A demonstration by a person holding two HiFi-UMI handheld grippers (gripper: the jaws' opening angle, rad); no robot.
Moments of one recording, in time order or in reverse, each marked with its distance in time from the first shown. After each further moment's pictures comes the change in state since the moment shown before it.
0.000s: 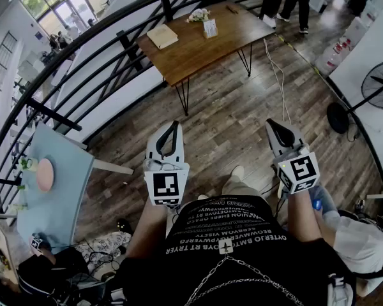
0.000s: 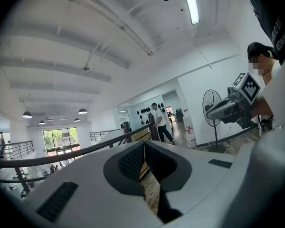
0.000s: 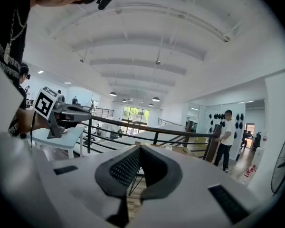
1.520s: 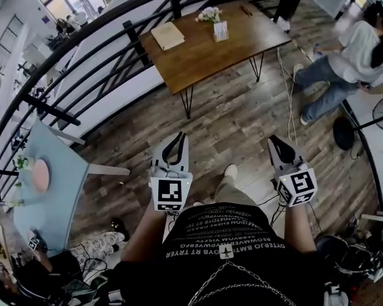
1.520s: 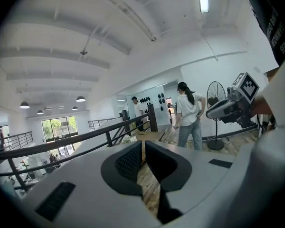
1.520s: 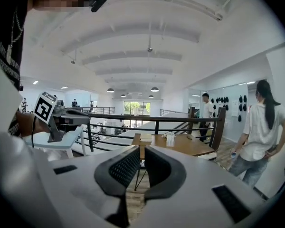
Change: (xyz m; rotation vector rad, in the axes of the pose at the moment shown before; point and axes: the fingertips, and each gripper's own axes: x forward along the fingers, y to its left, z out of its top) left arm 0.122 0.003 -0.048 -0.050 0.131 -0.019; right arm 0.094 -0.080 -0.055 0.117 0.109 0.051
